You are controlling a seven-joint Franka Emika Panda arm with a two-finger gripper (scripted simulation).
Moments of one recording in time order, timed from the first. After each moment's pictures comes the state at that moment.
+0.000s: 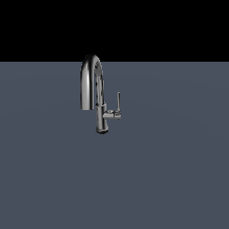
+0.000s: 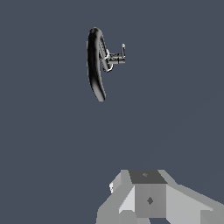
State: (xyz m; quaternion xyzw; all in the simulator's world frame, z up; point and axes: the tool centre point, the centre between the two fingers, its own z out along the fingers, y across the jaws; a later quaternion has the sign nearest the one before) arm -0.231 -0.004 0.480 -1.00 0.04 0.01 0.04
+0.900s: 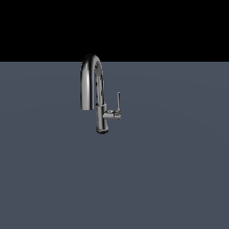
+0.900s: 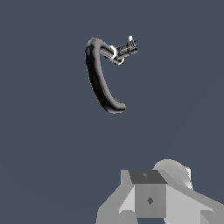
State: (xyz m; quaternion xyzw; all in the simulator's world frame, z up) arm -0.140 -0.005 0.447 -0.96 0.16 0.13 0.16
